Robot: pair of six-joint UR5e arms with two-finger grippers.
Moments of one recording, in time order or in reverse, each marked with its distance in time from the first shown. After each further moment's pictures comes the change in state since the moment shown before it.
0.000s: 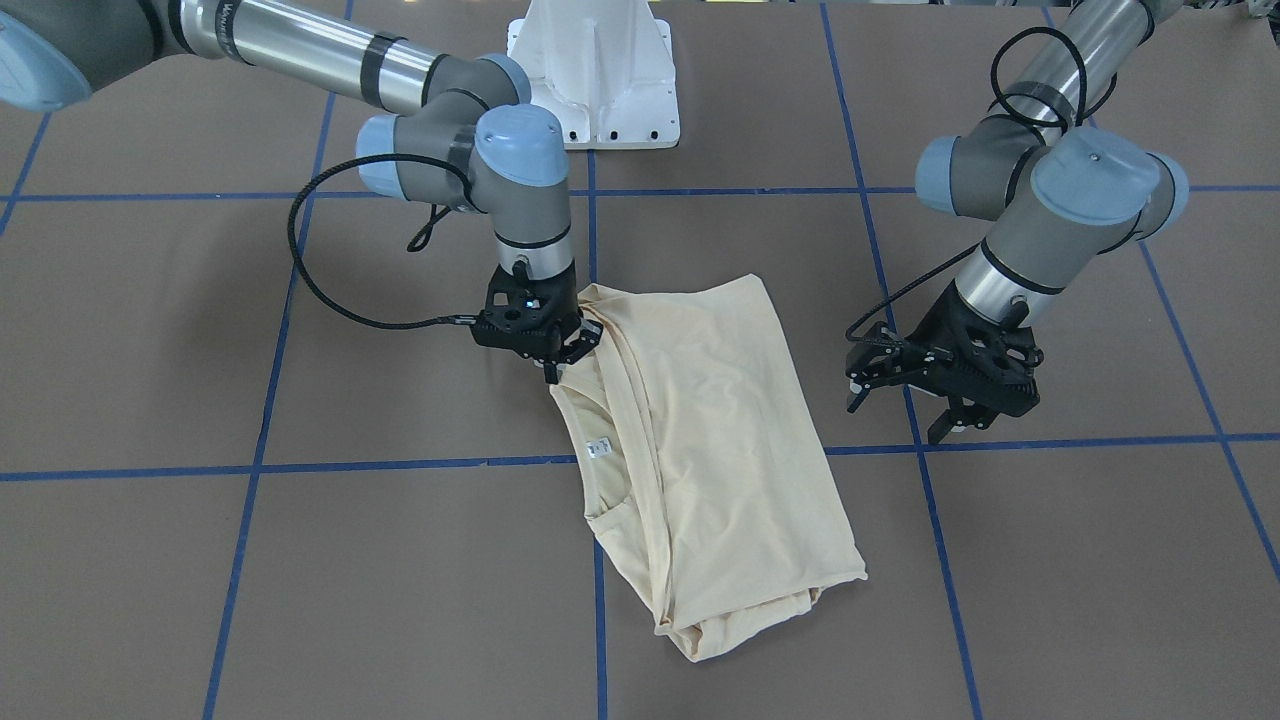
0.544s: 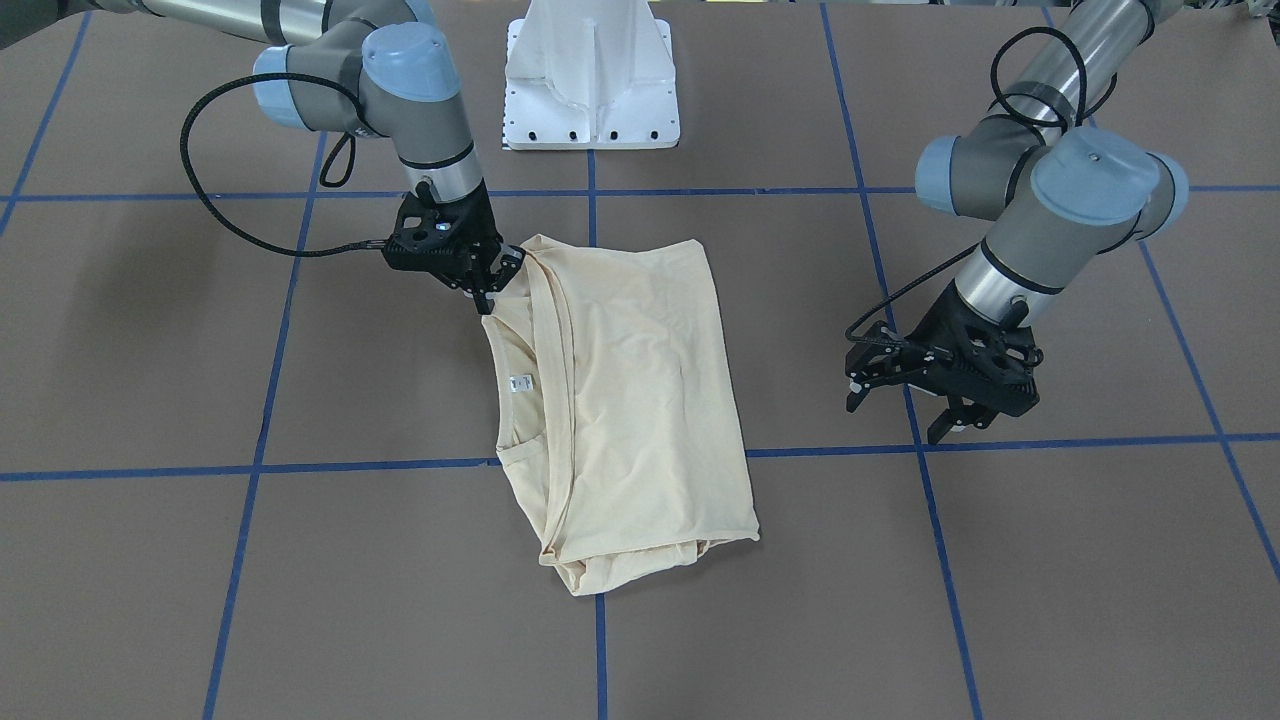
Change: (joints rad) left arm 0.000 0.001 -0.001 0.000 -0.003 0.000; right arm -0.064 -0.242 0.269 -0.005 -0.005 0.005
